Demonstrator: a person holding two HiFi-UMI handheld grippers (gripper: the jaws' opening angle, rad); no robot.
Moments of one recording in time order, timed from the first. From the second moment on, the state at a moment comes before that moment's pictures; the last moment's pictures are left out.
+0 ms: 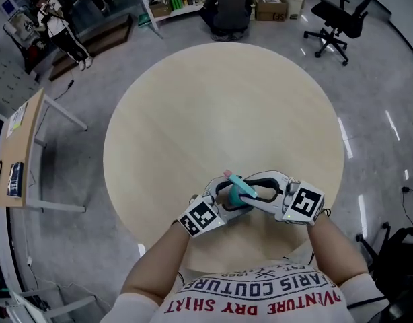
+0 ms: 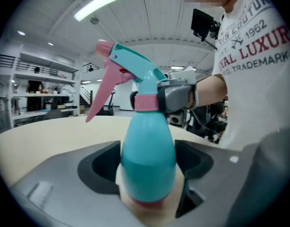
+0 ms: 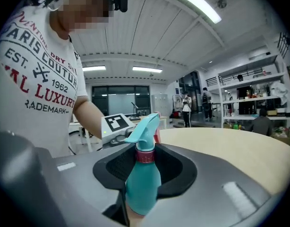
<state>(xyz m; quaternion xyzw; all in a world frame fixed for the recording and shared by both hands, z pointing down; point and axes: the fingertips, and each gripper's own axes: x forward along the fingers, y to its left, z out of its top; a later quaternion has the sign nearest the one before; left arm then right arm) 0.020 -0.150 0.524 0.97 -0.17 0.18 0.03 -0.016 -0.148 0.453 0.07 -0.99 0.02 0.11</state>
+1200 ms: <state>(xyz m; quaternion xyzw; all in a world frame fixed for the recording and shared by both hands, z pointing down) 0.008 -0.174 0.521 0.89 -0.42 0.17 0.07 -0.016 -0.160 0.449 0.23 -0.97 0.01 0.10</state>
